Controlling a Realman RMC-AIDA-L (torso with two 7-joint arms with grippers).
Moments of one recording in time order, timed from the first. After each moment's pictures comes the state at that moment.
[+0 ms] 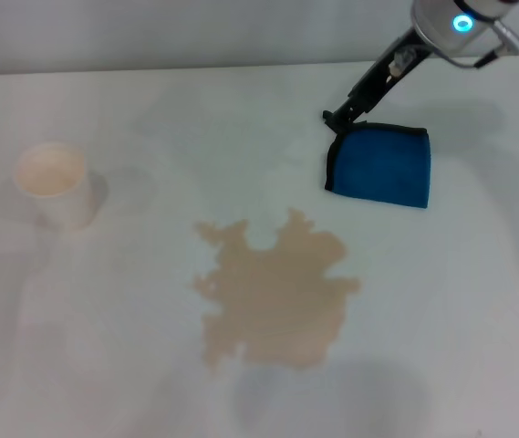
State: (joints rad) left arm -0.31 -2.08 1.14 0.06 -2.70 -1.19 2.57; right arm 1.04 1.85 -1.38 -0.61 -2.39 -1.19 2.40
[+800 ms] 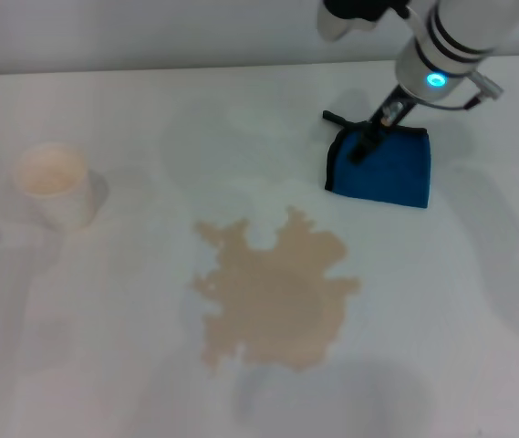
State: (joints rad) left arm -0.32 -2.08 1.15 0.06 -2.69 -1.19 2.57; right arm 1.08 2.01 -1.17 -0.47 -2.84 -1.03 2.44
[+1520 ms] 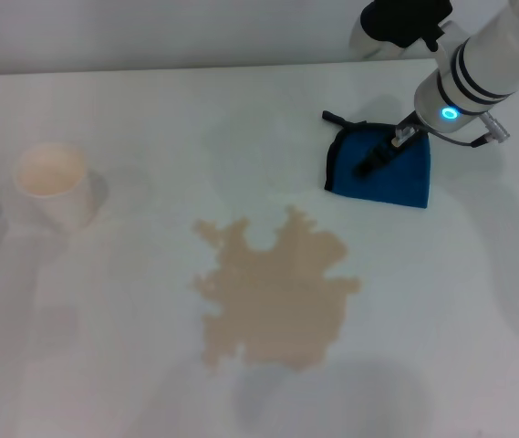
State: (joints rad) left arm -0.36 -2.08 1.14 0.05 -2.69 -1.17 2.57; right arm 1.02 2.01 -1.04 -0.34 -2.83 -0.85 2.44
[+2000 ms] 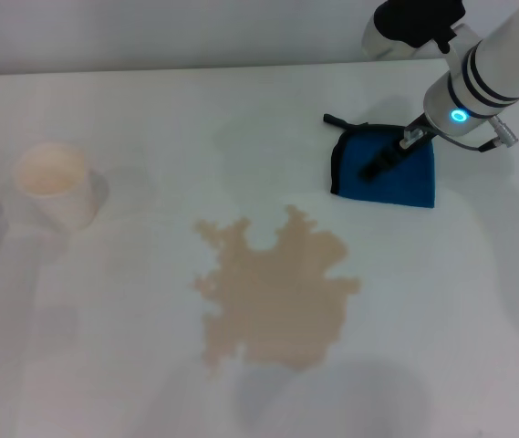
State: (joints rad) left arm -0.36 -2.08 1.14 0.05 -2.69 -1.17 2.57; right arm 1.01 2.00 -1.01 -0.34 -2.82 -0.86 2.44
